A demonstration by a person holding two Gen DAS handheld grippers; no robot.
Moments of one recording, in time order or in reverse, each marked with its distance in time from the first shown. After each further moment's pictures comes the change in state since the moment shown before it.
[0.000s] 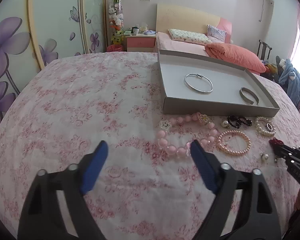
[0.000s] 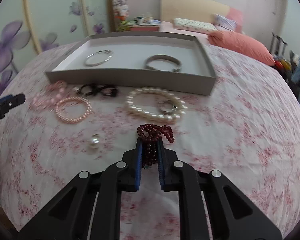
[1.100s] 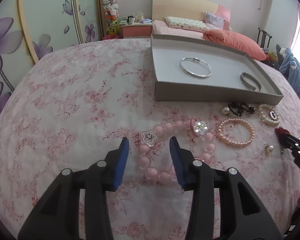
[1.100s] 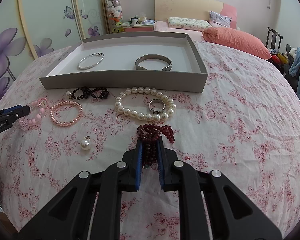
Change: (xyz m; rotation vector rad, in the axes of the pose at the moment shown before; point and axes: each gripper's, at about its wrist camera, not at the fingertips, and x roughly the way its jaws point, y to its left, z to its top) left arm 0.019 -0.014 -0.005 0.037 0.092 0.007; right arm -0.001 -0.003 -0.001 0.028 0.002 -0.003
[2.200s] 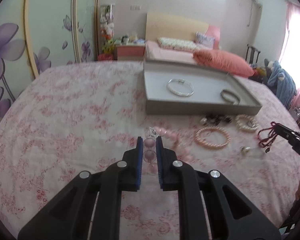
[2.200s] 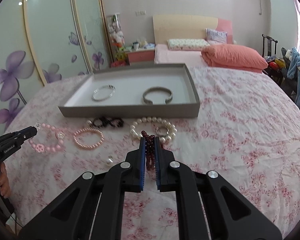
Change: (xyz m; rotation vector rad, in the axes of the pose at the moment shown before) left arm -0.058 0.001 -0.019 -0.009 -0.190 -0.084; right arm -0.050 0.003 0.009 0.059 -0.198 0.055
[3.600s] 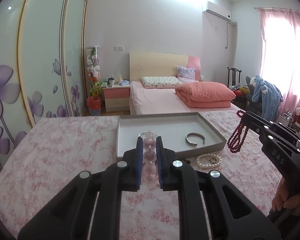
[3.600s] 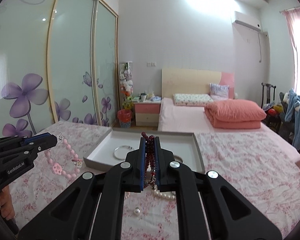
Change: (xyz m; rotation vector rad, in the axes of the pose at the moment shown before) left arm -0.075 -0.059 0.043 0.105 -0.281 -0.059; right arm -0.068 0.045 0.039 -0.112 -0.392 -0.004
